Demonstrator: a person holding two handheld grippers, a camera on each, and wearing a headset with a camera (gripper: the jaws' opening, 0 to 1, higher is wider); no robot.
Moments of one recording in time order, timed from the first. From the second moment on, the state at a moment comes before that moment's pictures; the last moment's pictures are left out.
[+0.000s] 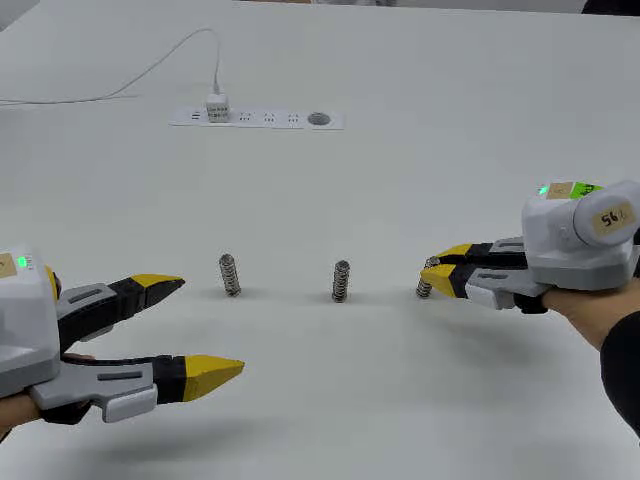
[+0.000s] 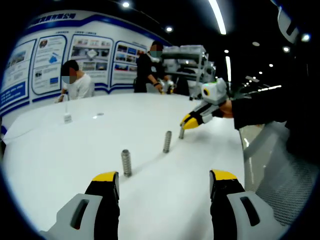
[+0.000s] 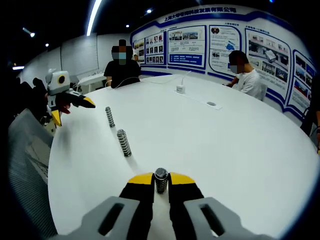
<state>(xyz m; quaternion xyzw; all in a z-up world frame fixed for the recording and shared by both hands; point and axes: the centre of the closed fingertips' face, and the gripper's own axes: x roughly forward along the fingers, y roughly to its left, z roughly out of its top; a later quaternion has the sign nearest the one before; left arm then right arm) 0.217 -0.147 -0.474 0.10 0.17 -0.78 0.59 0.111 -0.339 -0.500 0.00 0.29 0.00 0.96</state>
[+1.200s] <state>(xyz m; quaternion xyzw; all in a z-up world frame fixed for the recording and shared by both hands) 0.224 -0.147 -0.474 0.10 0.16 -0.78 0.60 0.069 -0.331 -0.495 -0.01 0.30 -0.01 0.95</state>
